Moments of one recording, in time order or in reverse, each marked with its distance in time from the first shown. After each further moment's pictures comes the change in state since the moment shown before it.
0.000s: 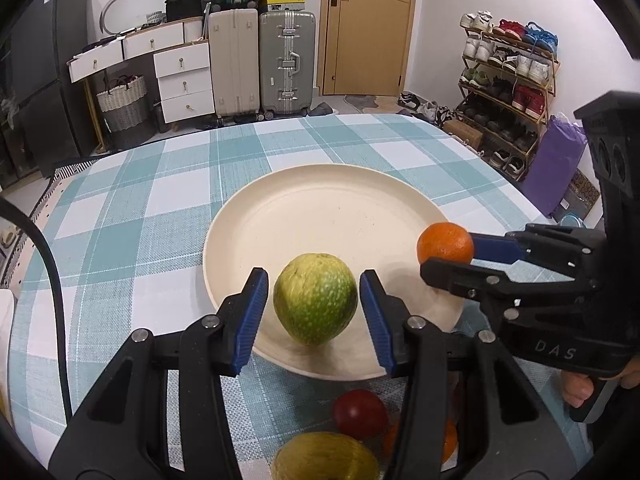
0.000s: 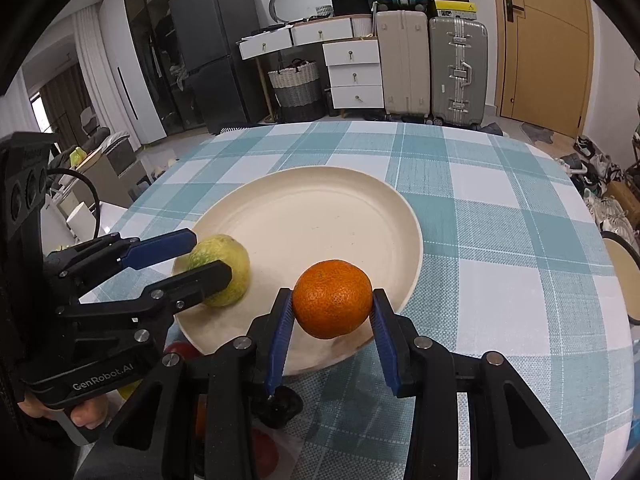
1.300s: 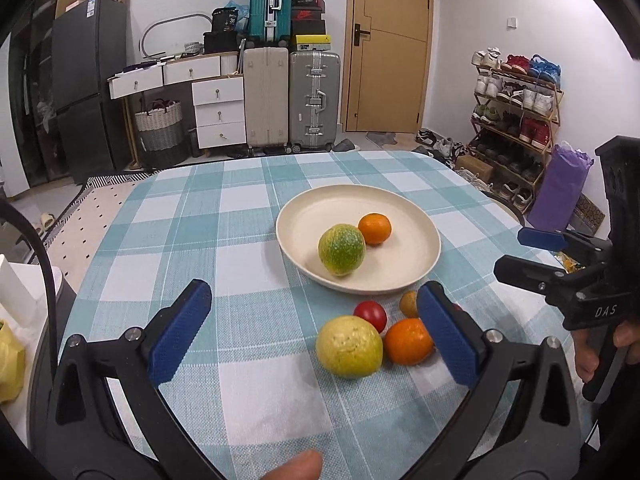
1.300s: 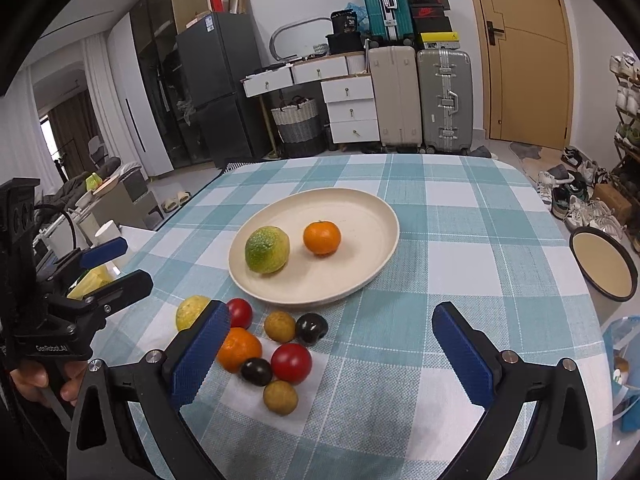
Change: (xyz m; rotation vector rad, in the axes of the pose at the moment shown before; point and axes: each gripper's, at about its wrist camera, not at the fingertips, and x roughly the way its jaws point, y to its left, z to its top) left arm -0.148 0.012 -0.064 -0.041 -0.144 0.082; right arm -0.091 0.010 -0.049 0.027 -0.152 0.013
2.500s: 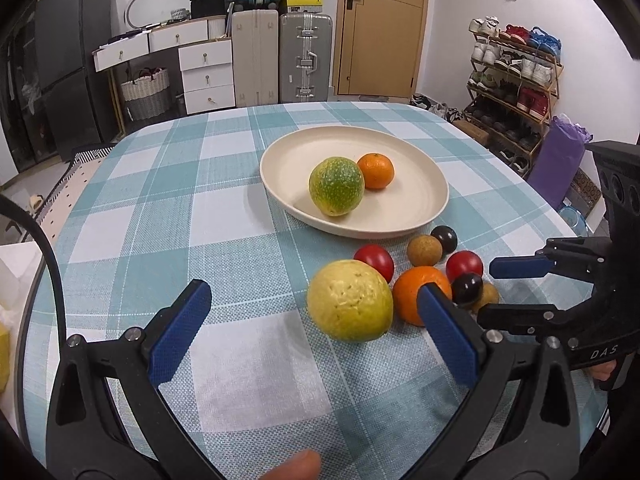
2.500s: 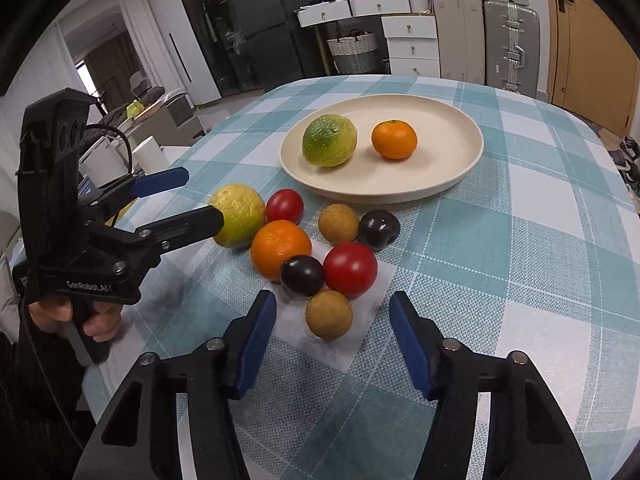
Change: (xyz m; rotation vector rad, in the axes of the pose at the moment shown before) left arm 0.048 -0.002 -0.029 0.007 0.142 -0.034; right arm 0.033 0.023 -0.044 -0.116 0.266 0.175
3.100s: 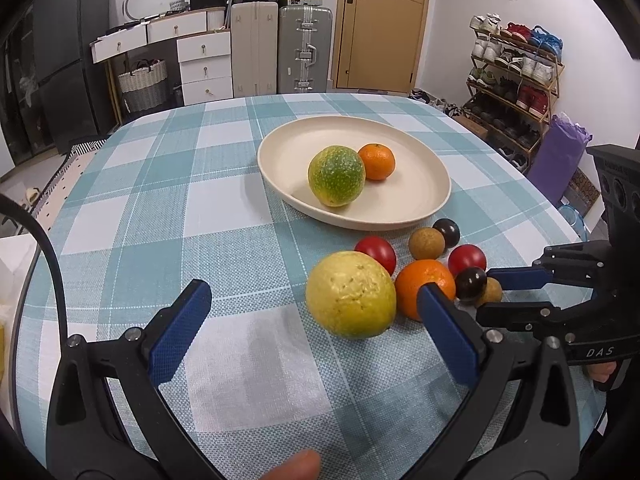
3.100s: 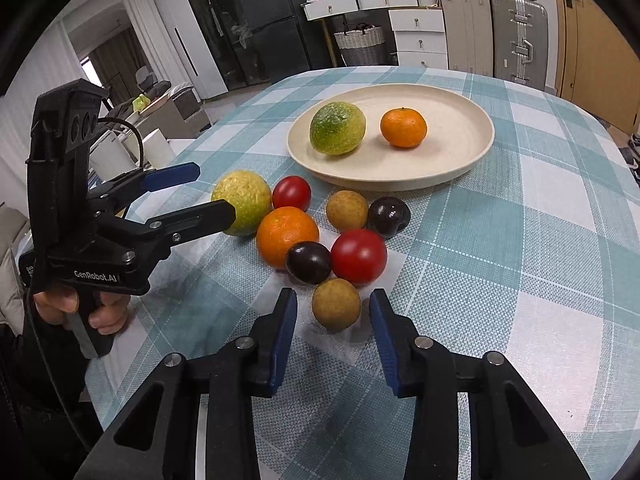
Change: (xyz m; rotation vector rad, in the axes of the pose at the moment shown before) left arm 0.008 0.001 -0.003 -0.013 0.024 -0.013; right arm 0.004 0.001 -0.004 -0.004 0.023 0.026
